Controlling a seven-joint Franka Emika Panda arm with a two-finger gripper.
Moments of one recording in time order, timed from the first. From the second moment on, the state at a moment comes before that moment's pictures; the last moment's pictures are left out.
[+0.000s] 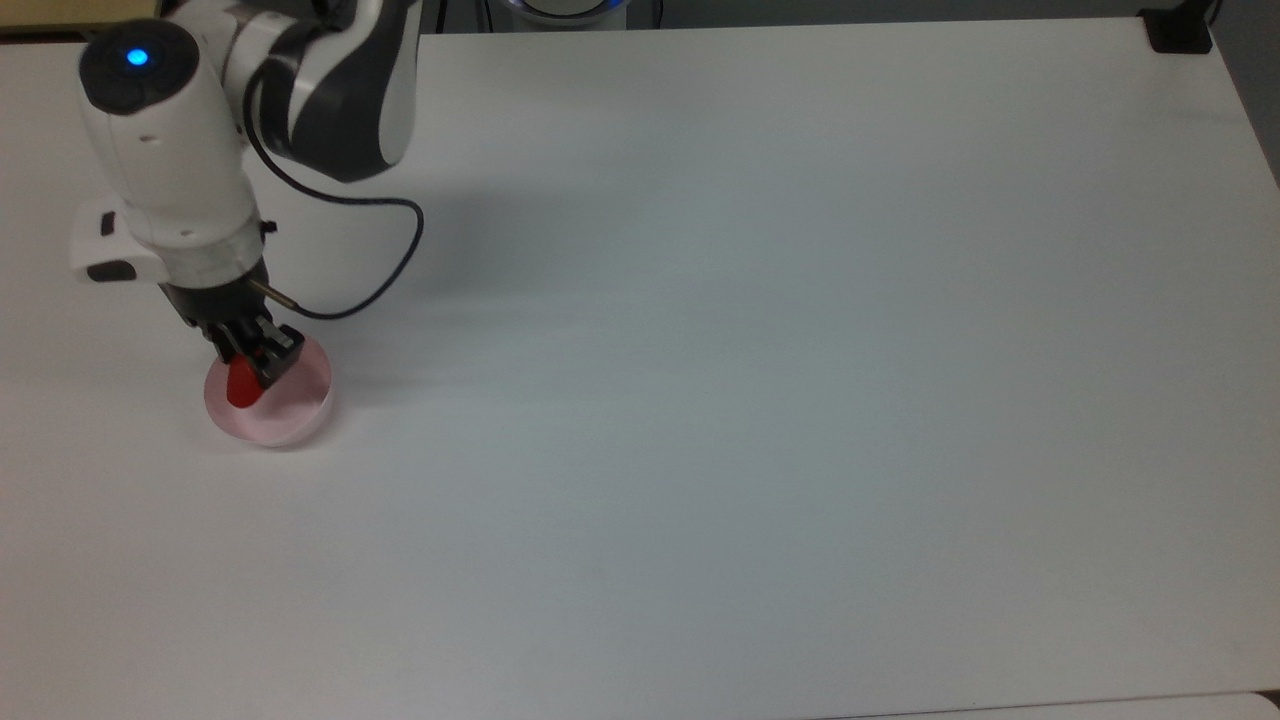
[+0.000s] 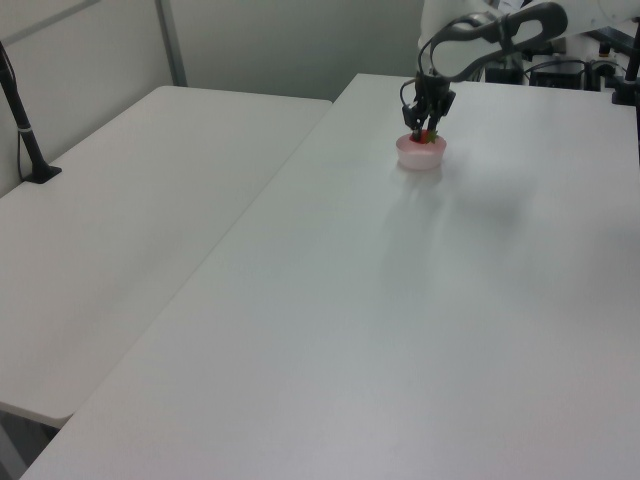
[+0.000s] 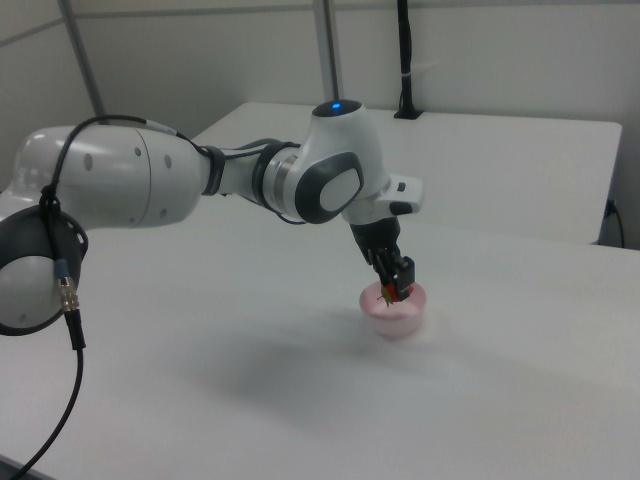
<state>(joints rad) -0.19 0.57 -0.14 -1.46 -0.03 2.20 0.23</state>
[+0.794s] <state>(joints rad) -0.35 0.60 -0.14 -1.46 -0.03 2.25 -0.23</state>
